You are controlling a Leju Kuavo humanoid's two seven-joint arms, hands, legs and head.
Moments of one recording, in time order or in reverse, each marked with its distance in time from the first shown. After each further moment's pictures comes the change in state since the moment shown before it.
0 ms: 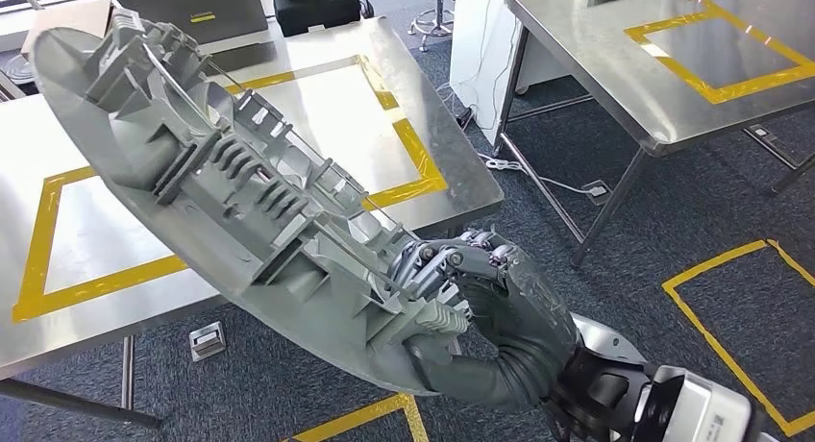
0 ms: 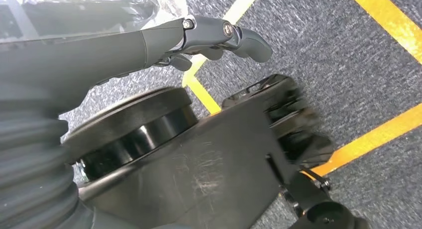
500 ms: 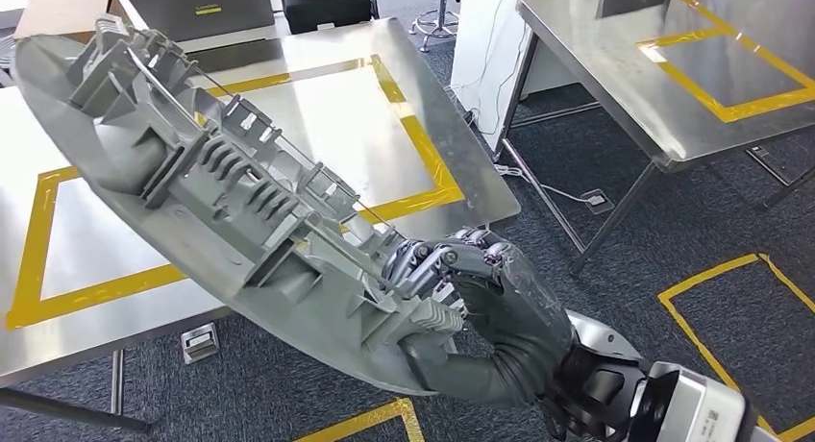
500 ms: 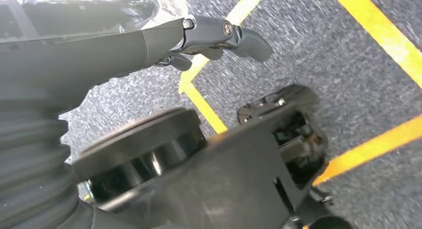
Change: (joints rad) left arm 0.001 0.006 -0.003 -0.001 0.000 0.003 0.001; right arm 0.001 0.000 -0.002 0.000 0.000 0.000 -0.001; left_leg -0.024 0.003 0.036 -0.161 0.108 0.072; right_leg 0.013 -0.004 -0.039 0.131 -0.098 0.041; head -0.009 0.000
